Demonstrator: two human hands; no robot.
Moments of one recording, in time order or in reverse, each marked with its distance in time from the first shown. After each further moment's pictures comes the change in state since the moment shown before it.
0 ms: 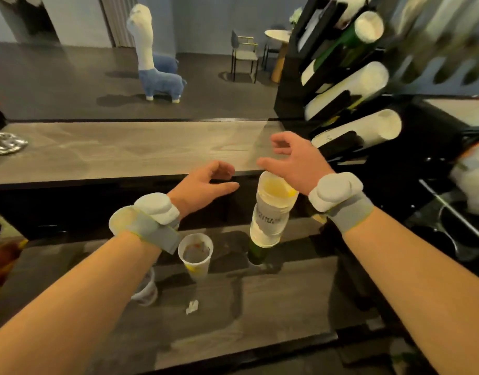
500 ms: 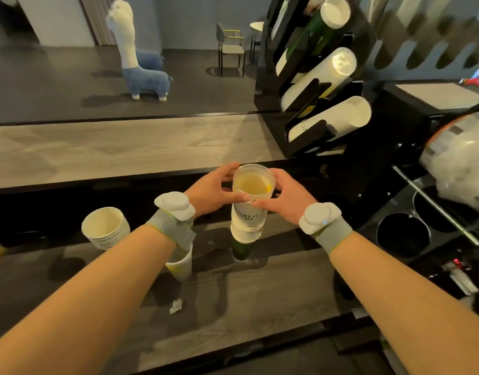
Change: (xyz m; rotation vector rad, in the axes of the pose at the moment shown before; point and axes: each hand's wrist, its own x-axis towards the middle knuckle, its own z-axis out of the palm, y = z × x) left_hand 0.032 0.022 0.073 0.058 -0.127 0.019; right_hand -0.034 0.102 0.012 0.214 -0.154 0.122
